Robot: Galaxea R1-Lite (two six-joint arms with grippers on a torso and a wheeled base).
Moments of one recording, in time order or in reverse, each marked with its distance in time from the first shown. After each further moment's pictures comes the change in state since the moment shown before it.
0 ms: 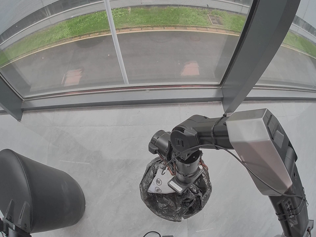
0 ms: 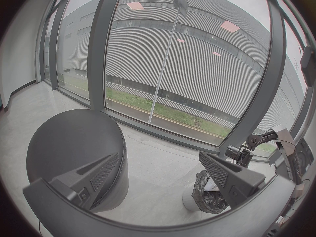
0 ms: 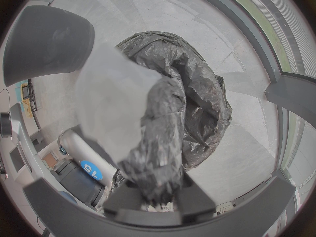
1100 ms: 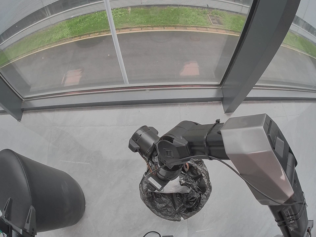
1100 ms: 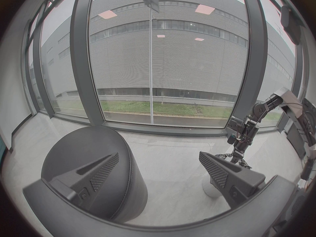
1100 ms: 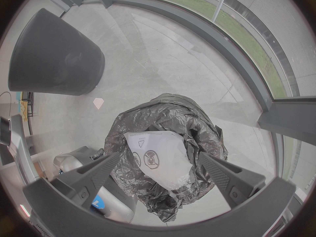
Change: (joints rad) left arm 0.001 0.000 0.011 0.002 -0.004 0.274; right arm 0.090 -0.013 0.000 -0.271 -0.069 -0.035
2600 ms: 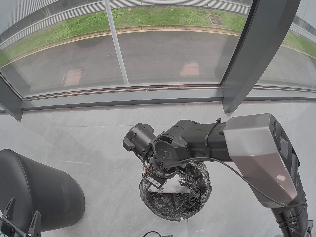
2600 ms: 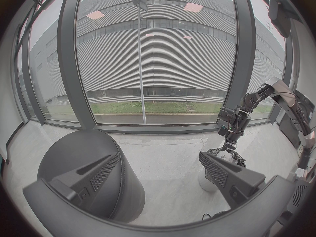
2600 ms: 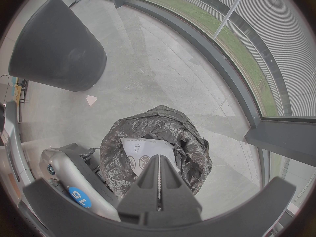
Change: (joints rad) left arm -0.001 0.000 0.001 0.004 -0.090 0.060; right arm 0.030 -0.024 0.000 -0.034 -0.100 -0.107
